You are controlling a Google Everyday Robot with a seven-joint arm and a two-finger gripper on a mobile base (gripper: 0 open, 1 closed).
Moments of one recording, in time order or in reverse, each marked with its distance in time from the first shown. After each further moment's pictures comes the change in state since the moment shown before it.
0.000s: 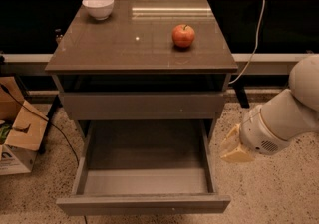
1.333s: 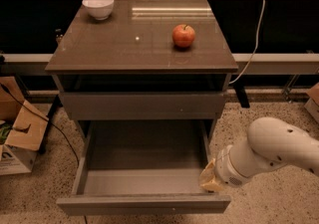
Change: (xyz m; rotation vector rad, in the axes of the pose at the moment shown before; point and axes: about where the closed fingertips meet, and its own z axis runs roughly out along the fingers) arm 0.039 0.009 0.144 -0.038 -0.024 0.001
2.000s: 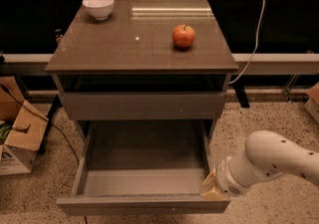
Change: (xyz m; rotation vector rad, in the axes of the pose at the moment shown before) arm 0.035 0.003 0.043 -0.053 -0.011 0.074
